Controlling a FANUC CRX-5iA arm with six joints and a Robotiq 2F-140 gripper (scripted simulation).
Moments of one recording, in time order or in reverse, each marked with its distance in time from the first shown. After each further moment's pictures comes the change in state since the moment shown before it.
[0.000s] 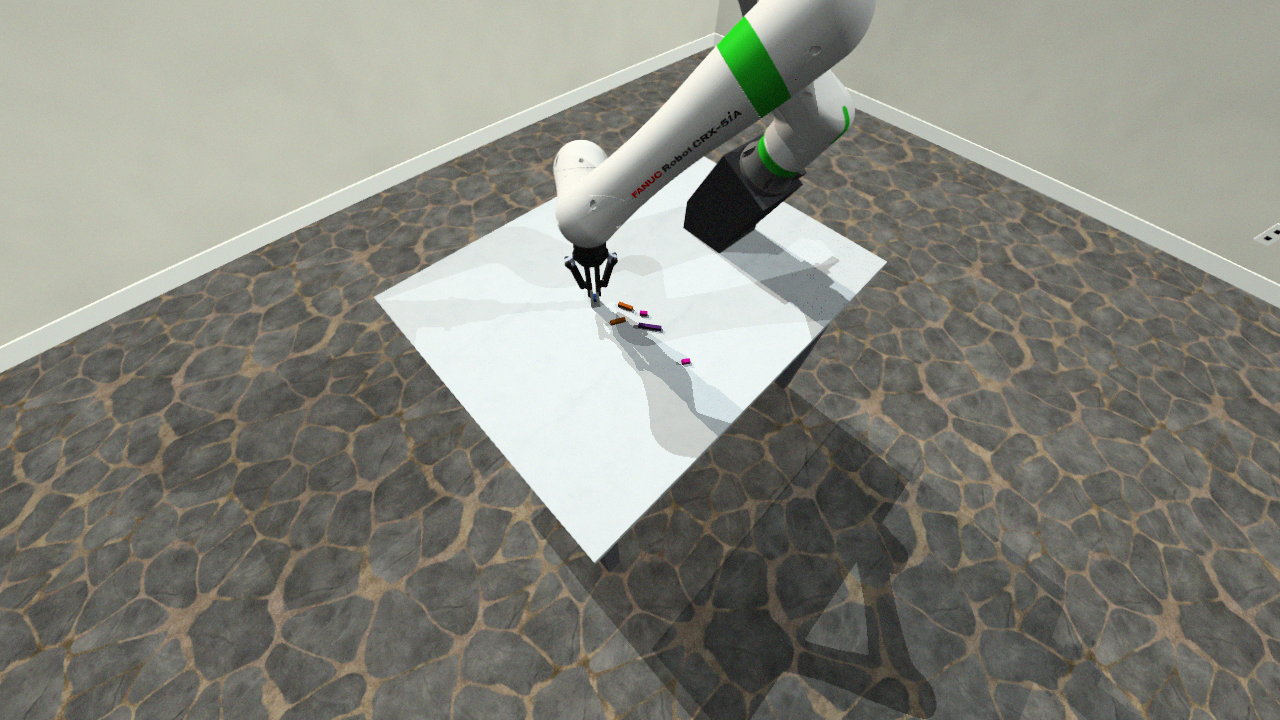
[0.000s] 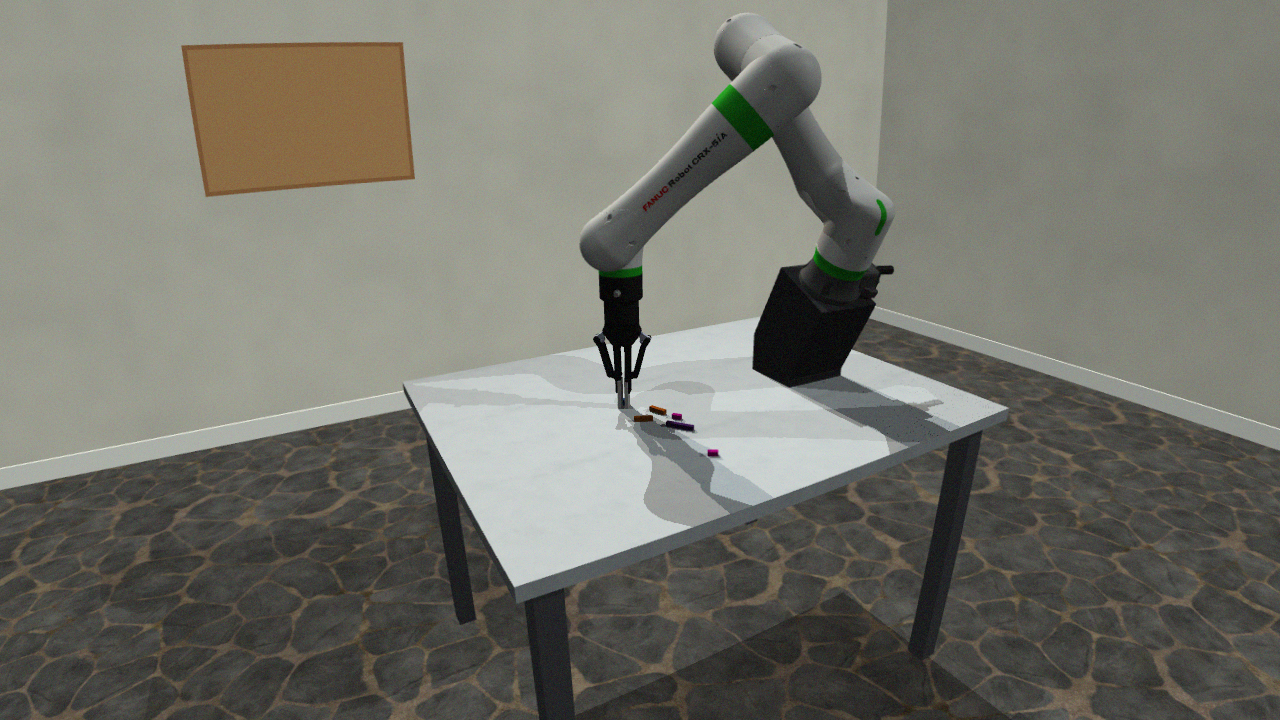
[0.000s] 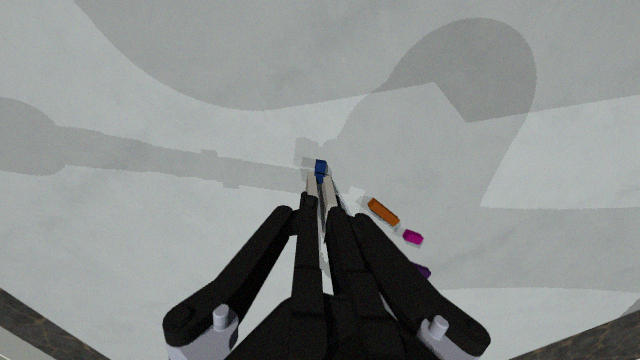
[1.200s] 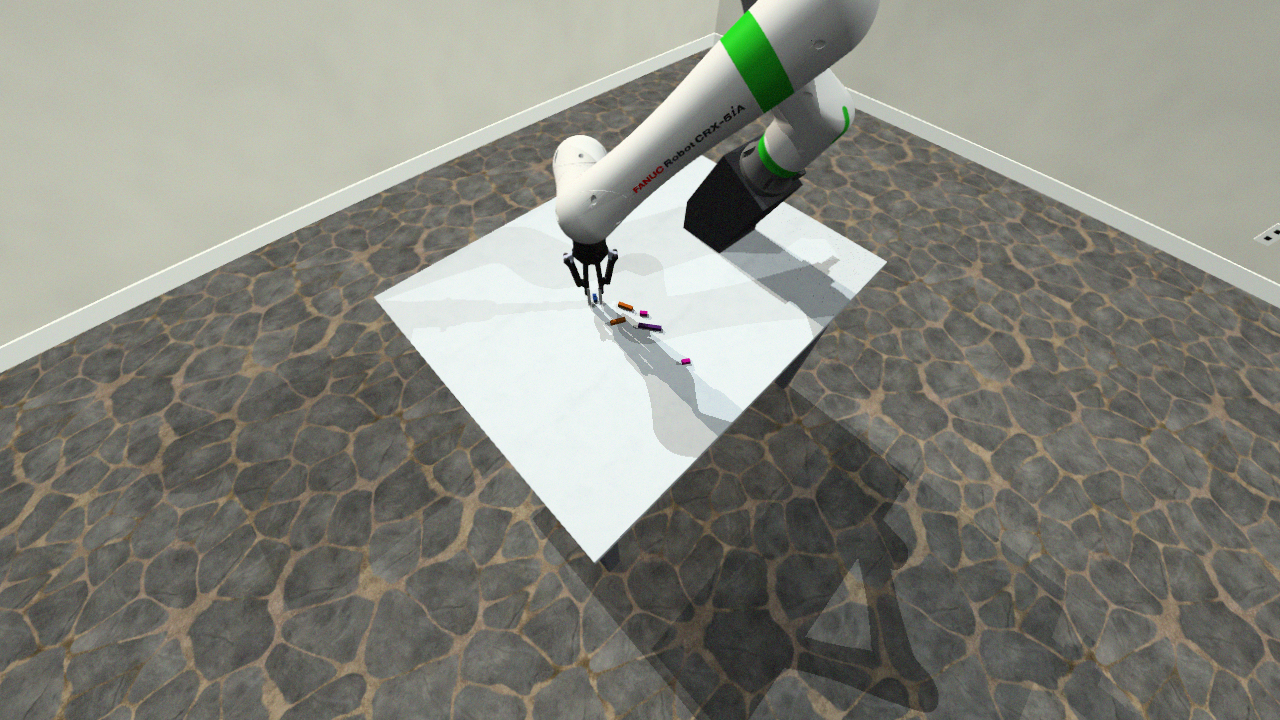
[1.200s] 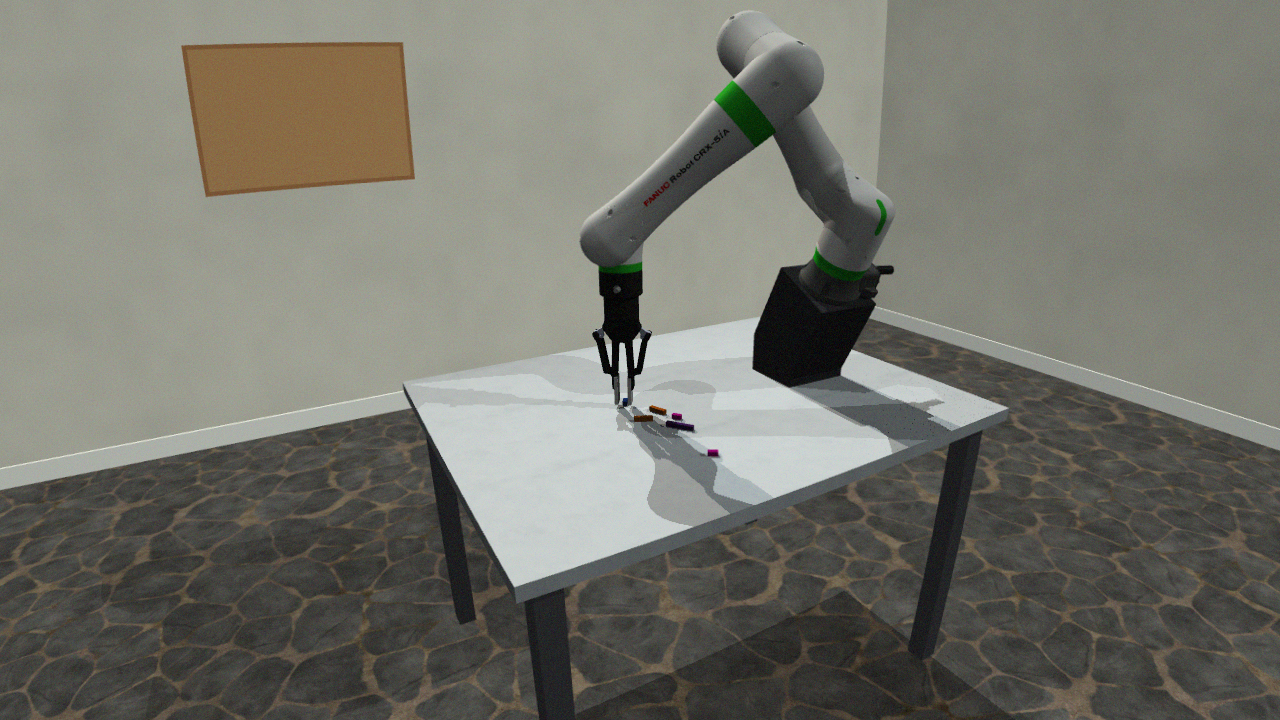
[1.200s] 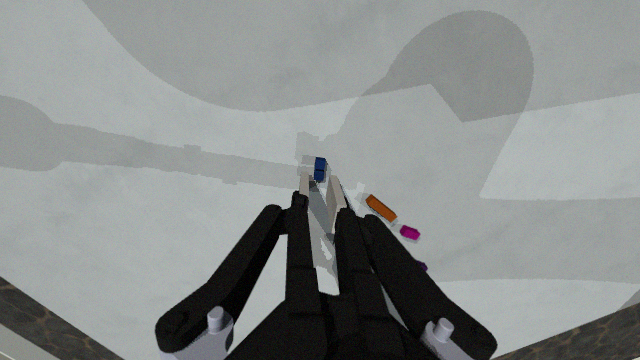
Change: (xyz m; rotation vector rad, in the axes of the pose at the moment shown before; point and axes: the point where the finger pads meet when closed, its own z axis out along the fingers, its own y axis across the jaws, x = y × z) arm 0.000 0.000 -0.009 0.000 0.000 0.000
